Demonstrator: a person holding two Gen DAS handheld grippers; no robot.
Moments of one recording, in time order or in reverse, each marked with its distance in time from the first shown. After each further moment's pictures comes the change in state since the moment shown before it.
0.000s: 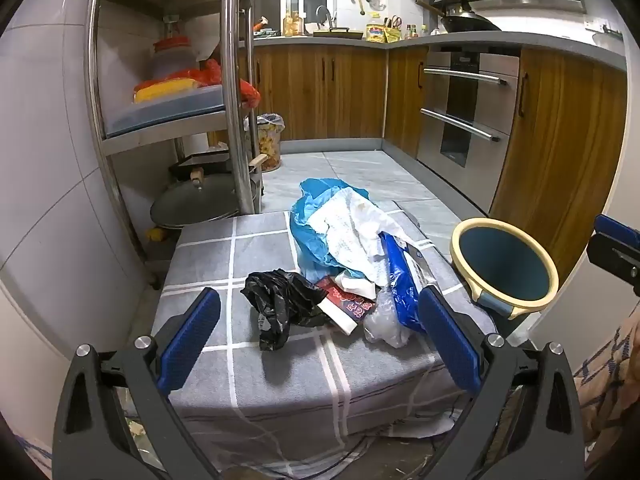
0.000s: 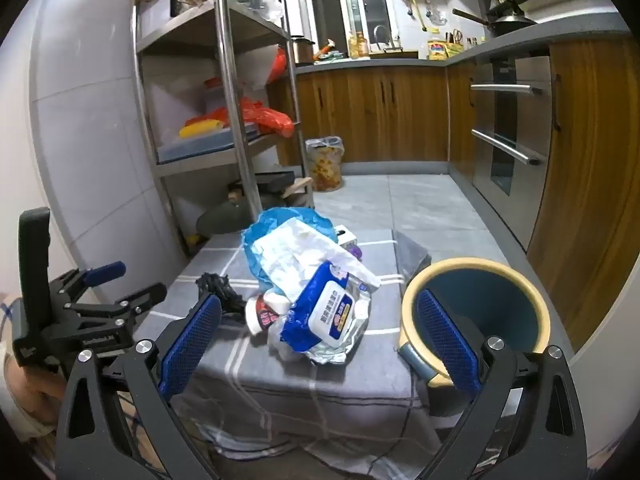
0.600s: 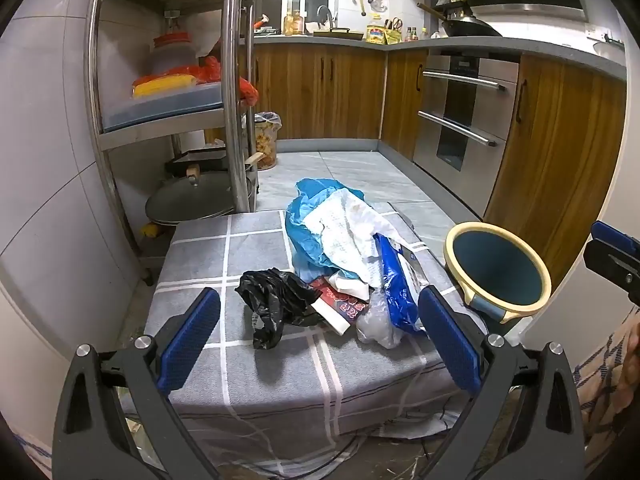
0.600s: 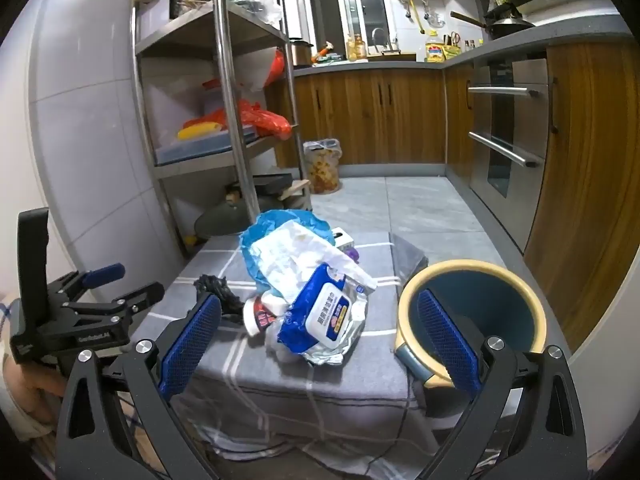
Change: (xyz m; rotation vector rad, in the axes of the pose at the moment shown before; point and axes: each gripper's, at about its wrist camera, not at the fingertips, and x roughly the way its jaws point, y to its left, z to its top) left arm -0.002 0.001 0.001 -0.037 -0.006 -0.030; right arm -0.004 0.001 0.002 -0.005 -0.014 -0.005
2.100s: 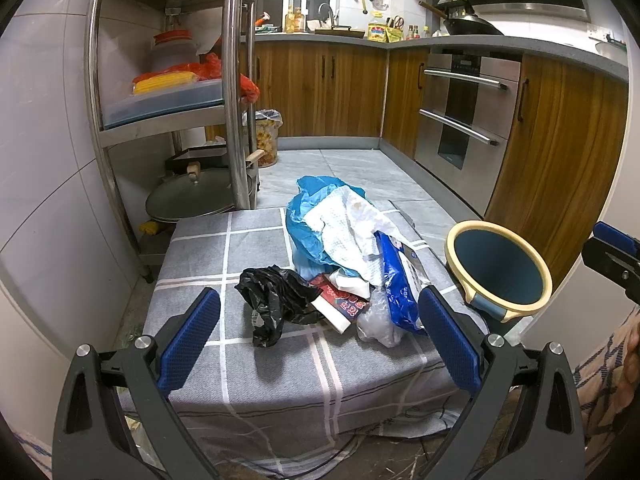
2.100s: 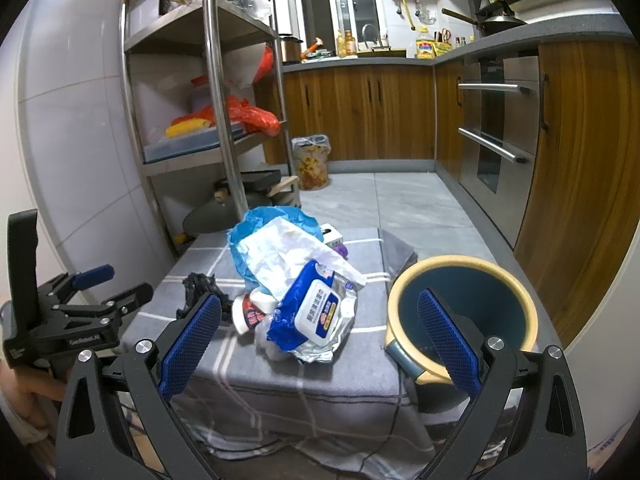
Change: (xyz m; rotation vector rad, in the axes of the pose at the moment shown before) left arm 0.001 -0.001 -0.003 -0.004 0.006 0.001; right arm 0.007 -0.004 -0.003 0.009 0.016 -0.041
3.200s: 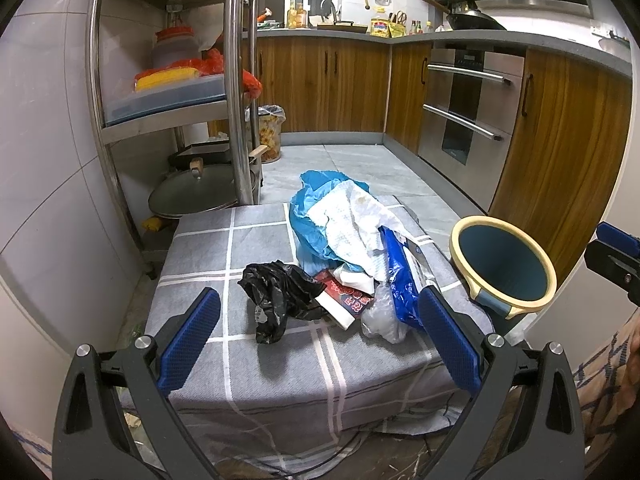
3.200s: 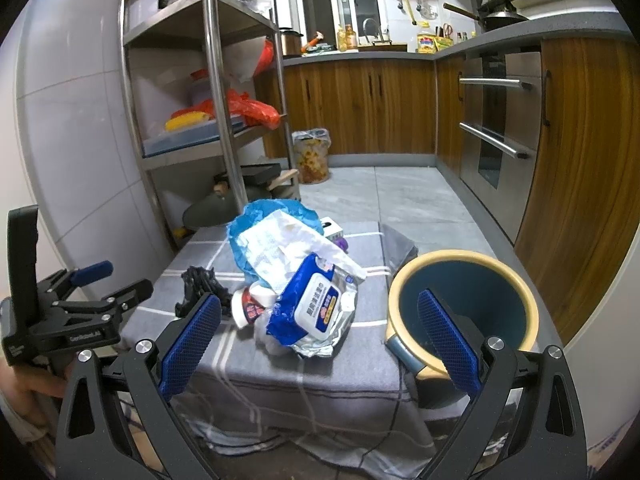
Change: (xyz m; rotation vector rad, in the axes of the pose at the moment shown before) left arm 0.006 0.004 -0.002 0.000 0.025 0.011; right arm 0.003 0.000 -0.004 -0.002 0.017 0.002
